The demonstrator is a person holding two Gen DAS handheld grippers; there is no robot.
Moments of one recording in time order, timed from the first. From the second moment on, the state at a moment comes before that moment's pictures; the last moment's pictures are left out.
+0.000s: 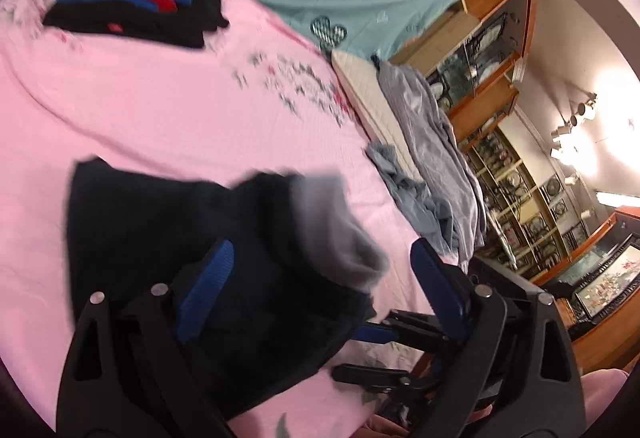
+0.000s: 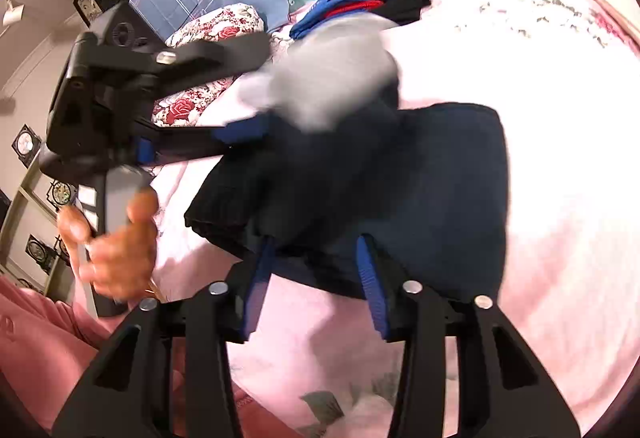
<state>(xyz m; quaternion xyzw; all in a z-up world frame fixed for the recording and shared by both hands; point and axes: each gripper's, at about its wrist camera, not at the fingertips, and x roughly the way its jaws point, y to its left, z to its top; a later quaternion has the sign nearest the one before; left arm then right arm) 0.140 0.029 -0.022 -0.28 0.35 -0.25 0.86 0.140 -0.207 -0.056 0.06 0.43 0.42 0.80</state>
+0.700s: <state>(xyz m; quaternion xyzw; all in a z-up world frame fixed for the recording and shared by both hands) 0.078 0.095 -0.070 -0.26 0.34 -0.15 0.89 0.190 -0.253 -0.062 0.25 0.48 0.33 0.78</state>
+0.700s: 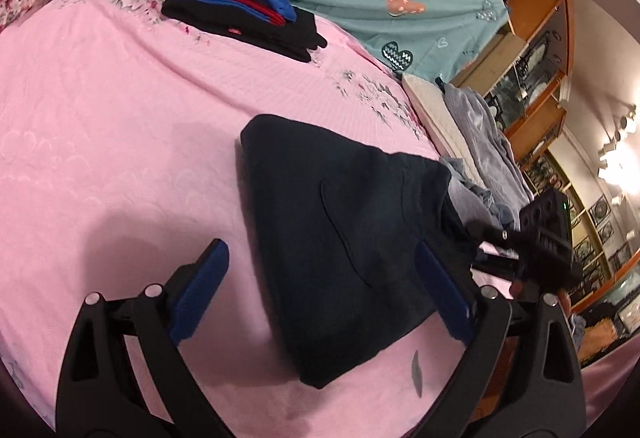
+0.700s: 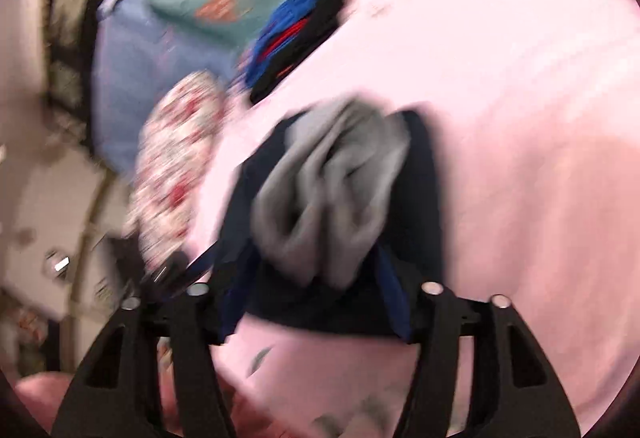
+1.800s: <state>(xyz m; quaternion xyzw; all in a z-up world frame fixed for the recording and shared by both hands) 0.077 0.104 -0.077 -0.30 0.33 -0.17 0.88 0.199 -0.285 -0.086 0.26 0.46 0.31 0.79</state>
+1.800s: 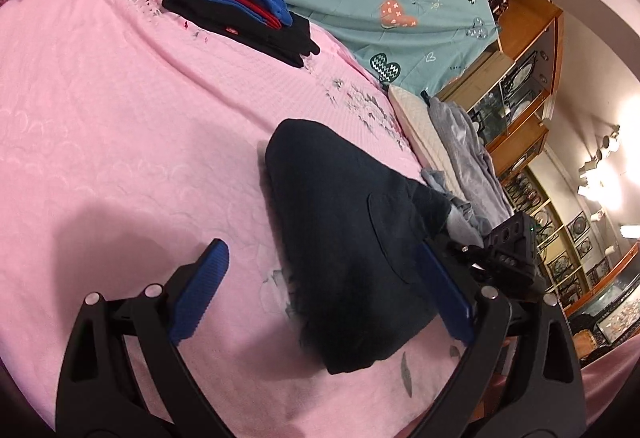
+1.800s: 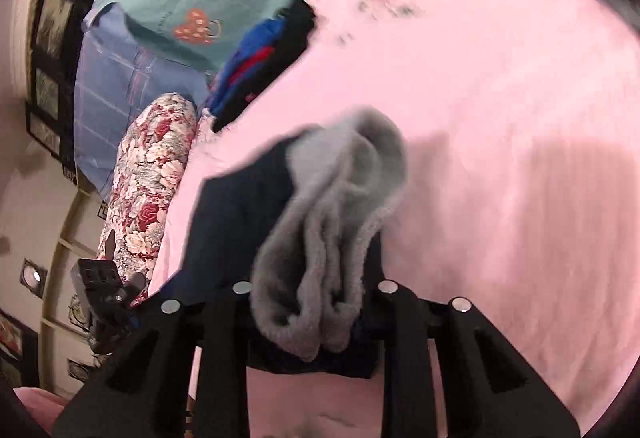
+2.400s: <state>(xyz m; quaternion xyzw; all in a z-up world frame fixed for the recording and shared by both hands) 0.066 -0.020 -0.040 -0.11 0.33 -0.32 0.88 0.215 -0.244 -0.019 0.17 0.38 0.41 0.81</state>
